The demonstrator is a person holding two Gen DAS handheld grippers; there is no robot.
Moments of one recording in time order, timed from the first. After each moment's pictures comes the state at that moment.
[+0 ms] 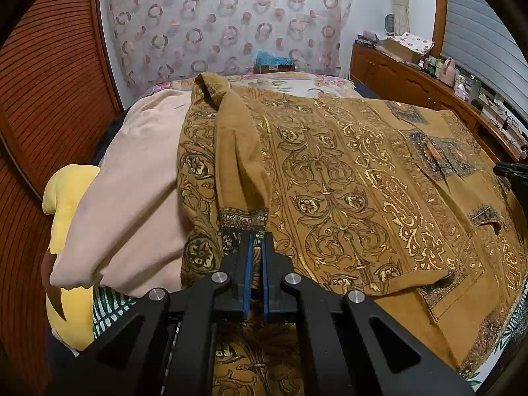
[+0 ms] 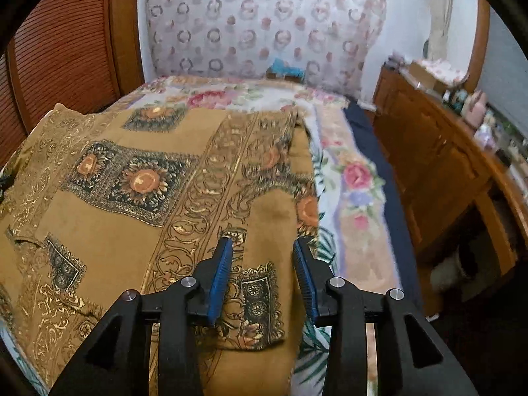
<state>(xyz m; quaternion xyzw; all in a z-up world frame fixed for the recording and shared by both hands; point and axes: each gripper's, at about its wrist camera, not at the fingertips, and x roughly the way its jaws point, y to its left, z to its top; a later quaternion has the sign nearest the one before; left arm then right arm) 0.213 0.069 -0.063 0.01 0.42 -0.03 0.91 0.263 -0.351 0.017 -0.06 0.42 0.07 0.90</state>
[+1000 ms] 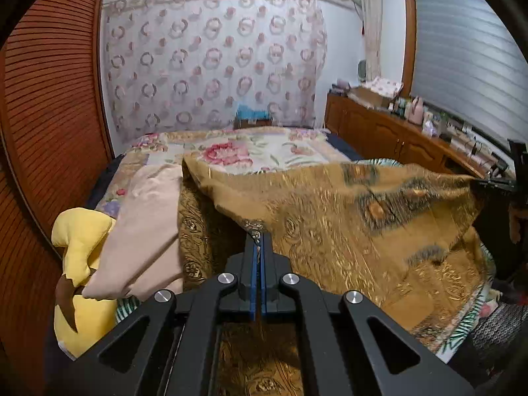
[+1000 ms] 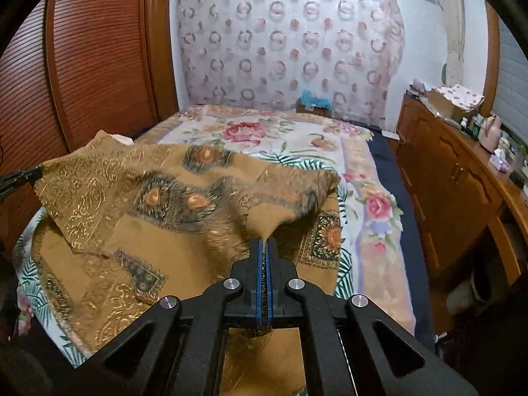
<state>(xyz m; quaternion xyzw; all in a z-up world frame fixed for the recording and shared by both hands) 0.144 0.066 0.021 -0.01 0.30 -0.08 0.95 0.177 -0.354 0.083 -0.05 0.34 0.14 0.93</state>
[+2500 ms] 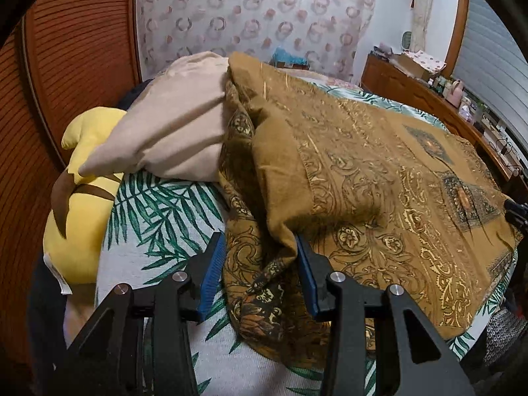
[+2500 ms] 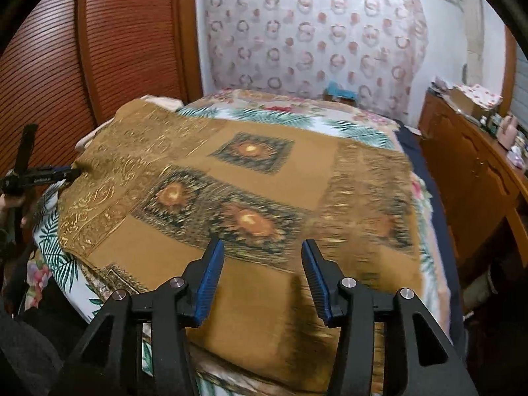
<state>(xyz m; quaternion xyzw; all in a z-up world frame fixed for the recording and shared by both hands) 0.132 0.087 -0.078 -0.06 0.42 -0.01 0.90 0.137 -0.265 -0.010 -0.06 0.36 0.19 0.91</state>
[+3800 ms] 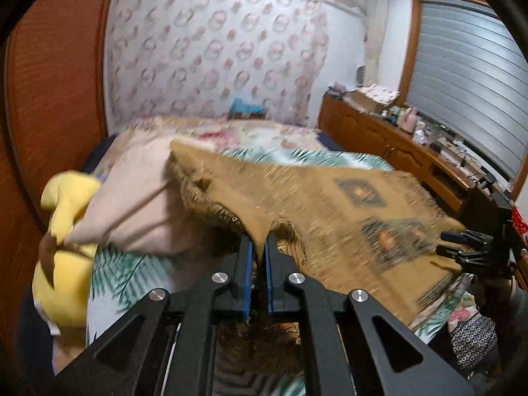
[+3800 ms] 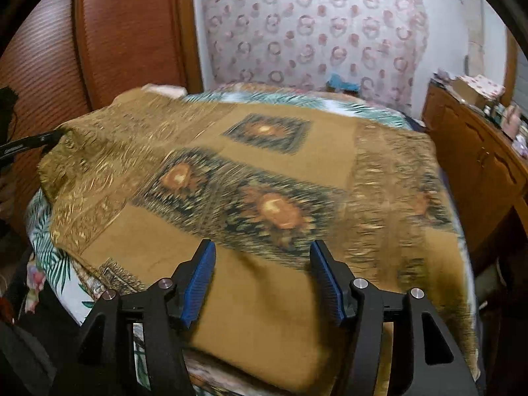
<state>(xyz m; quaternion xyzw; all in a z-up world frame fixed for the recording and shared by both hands) 0.110 0.051 0.006 -0.06 0.31 -0.10 0.94 0.145 -0.269 -0.032 -0.04 0.36 0.16 0.92</state>
